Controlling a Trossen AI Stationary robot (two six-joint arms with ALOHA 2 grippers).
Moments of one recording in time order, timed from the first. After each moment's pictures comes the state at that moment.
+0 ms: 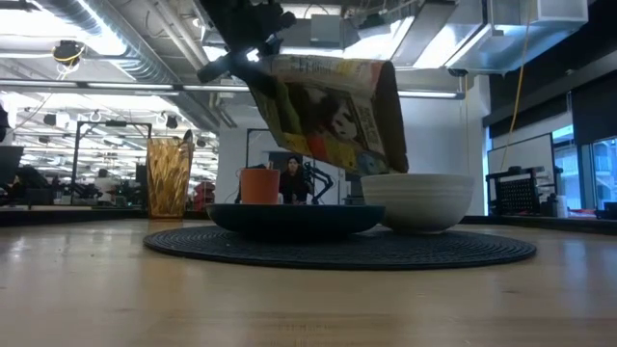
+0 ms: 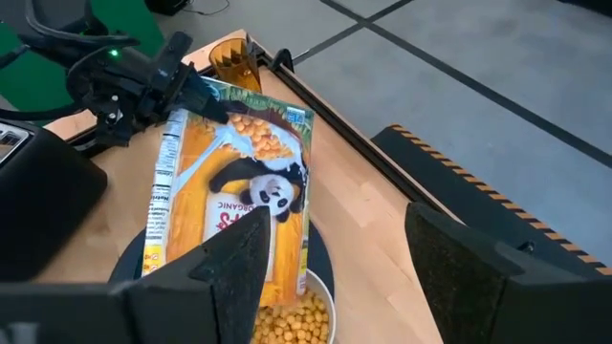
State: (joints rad) left arm 0.21 1.50 1.33 -0.64 -0.45 1.31; right arm -0.37 1.18 1.79 -1.18 0.09 0.23
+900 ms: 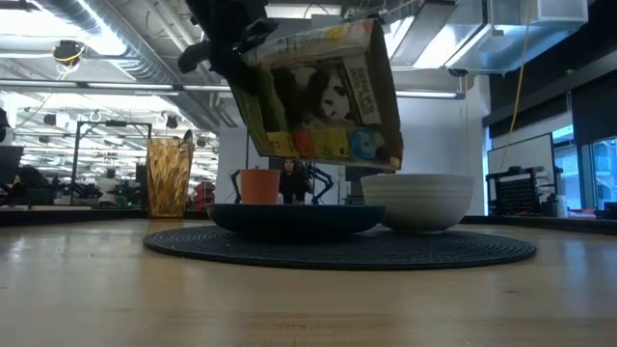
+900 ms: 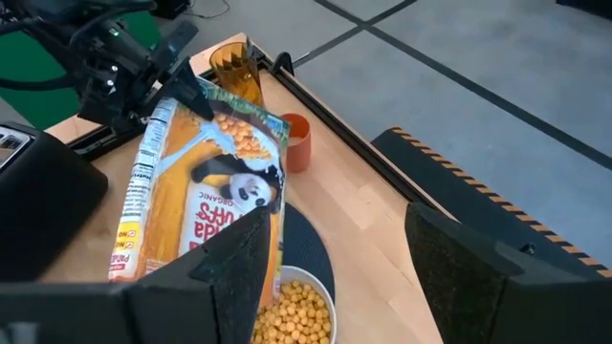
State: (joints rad) left arm 0.27 1.43 1.33 -0.78 -0.24 1.07; right arm -0.37 1.18 1.79 -1.18 0.10 0.23
